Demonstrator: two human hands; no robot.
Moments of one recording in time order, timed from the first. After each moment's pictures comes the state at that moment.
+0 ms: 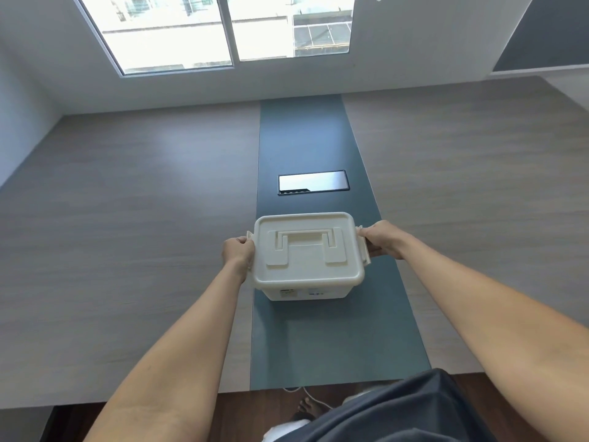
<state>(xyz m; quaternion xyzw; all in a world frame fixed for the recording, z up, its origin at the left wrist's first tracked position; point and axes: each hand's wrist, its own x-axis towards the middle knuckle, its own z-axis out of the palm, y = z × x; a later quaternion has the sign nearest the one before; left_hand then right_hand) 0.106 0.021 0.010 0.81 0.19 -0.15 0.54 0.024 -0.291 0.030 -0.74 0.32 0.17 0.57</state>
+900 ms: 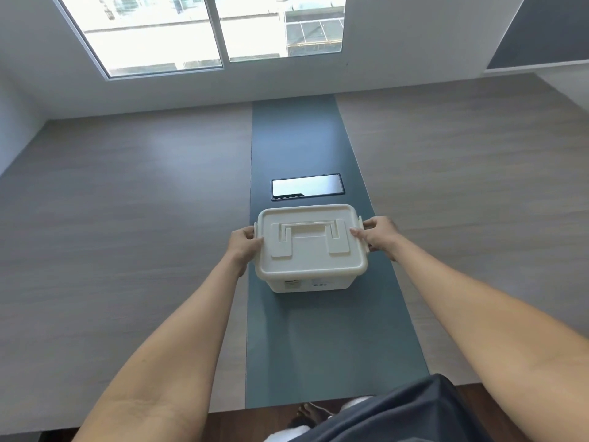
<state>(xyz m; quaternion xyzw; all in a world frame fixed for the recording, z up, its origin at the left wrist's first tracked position) 0.131 -0.012 0.037 0.79 0.08 -0.23 0.56 0.048 -0.306 0.019 -0.77 0.36 0.06 0.53</state>
